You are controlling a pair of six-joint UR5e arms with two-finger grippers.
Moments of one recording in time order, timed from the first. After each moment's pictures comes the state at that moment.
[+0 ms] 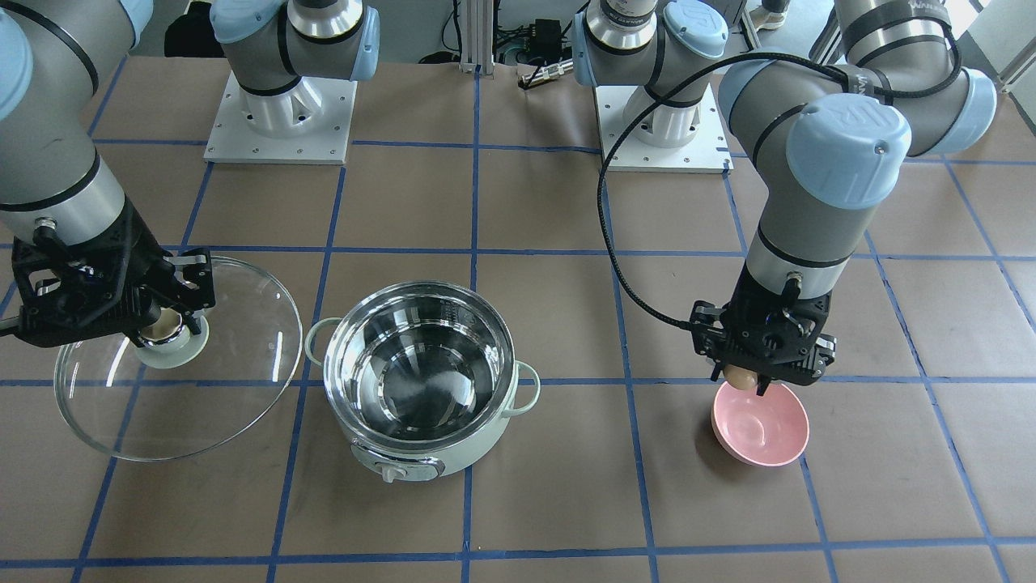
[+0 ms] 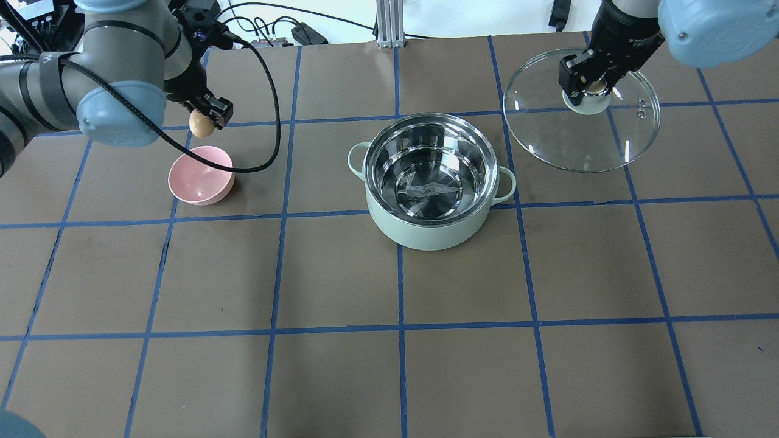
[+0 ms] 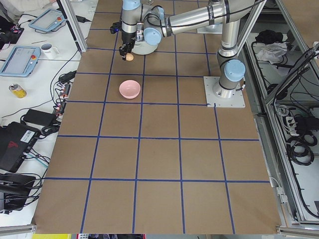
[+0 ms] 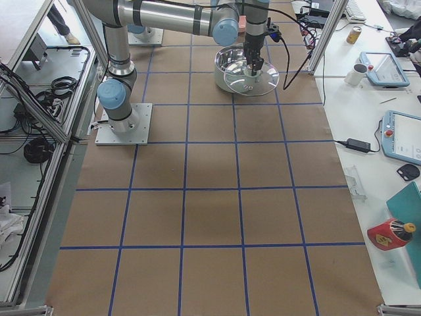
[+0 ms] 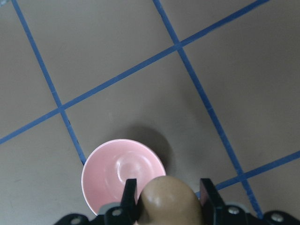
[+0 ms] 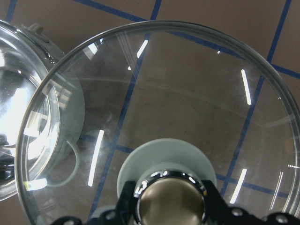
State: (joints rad) left arm -1.52 -1.81 -1.61 -1.08 1.66 0.49; right arm 1.48 -1.38 1.48 -1.76 -1.61 -0.40
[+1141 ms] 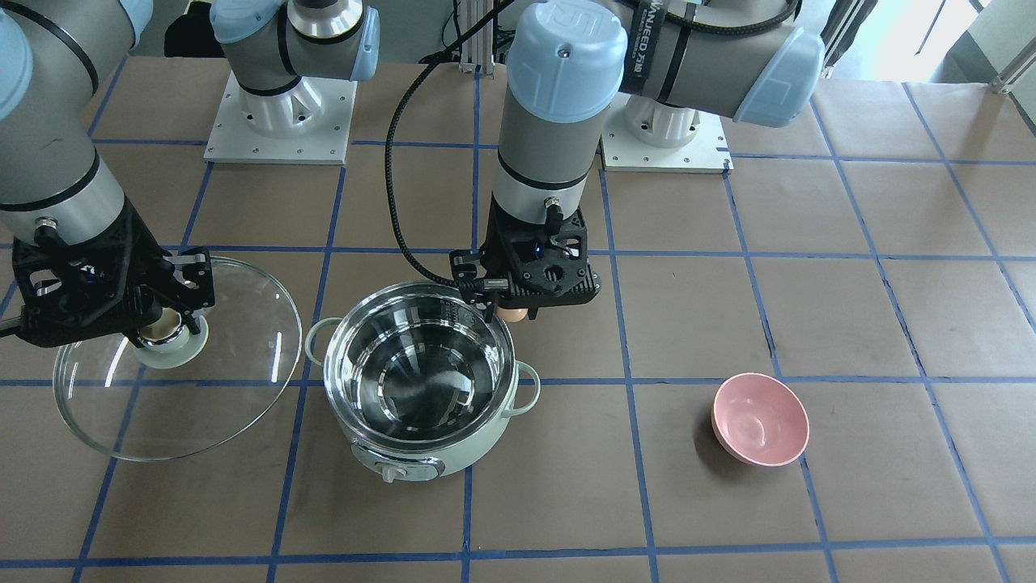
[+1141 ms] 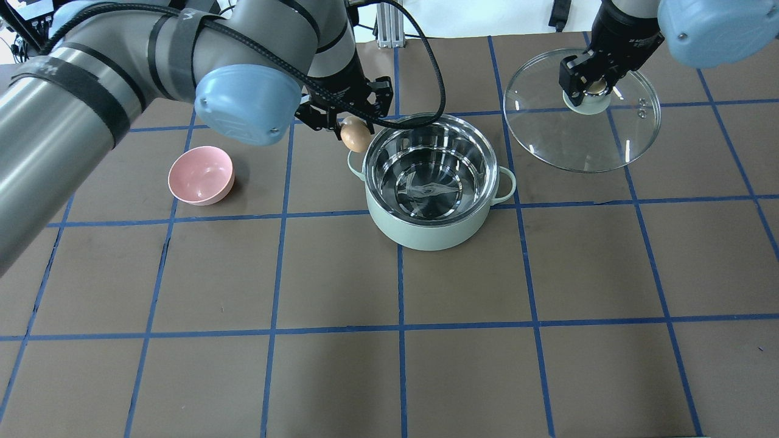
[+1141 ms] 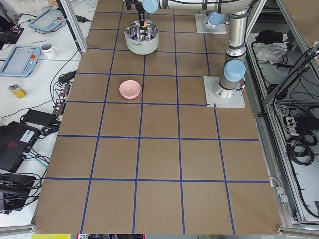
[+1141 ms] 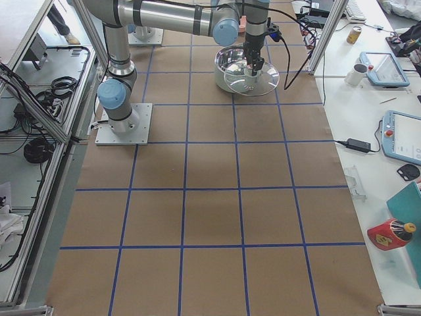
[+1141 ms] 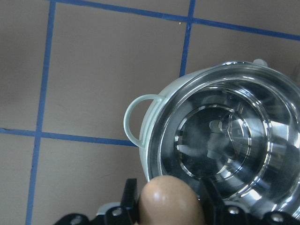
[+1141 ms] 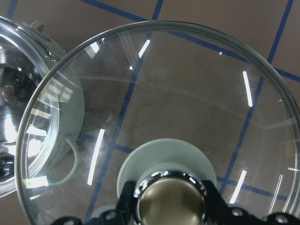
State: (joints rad) left arm -1.88 -1.86 -1.46 -1.27 1.53 -0.47; right arm 1.48 -1.38 1.48 -1.77 -1.61 -0.42
